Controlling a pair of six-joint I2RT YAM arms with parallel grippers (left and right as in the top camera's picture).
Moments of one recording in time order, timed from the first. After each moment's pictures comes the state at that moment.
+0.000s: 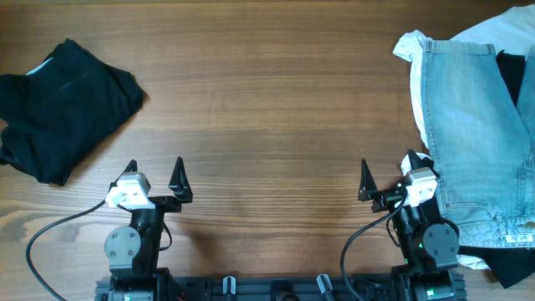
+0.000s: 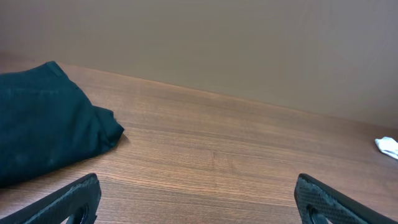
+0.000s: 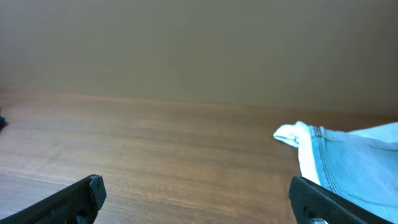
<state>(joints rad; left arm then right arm) 0.03 0.01 0.01 -0.07 0.06 -0.23 0.13 0.02 0.01 -0.02 -0.05 0.01</state>
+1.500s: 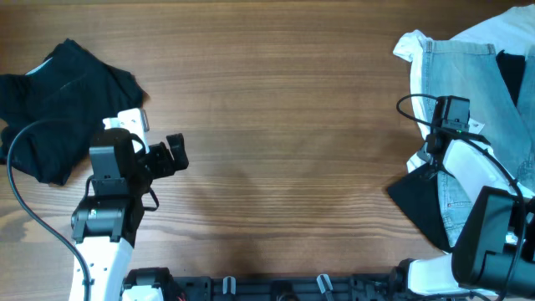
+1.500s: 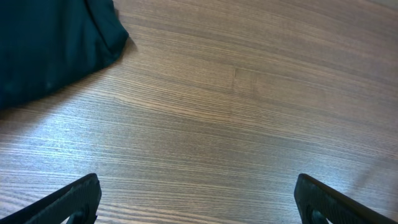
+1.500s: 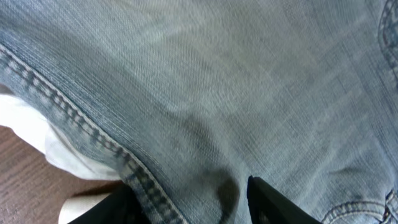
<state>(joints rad) 0.03 0.92 0.69 -0.52 0.08 -0.23 -0.23 1.63 0.82 -0.45 0.48 0.35</state>
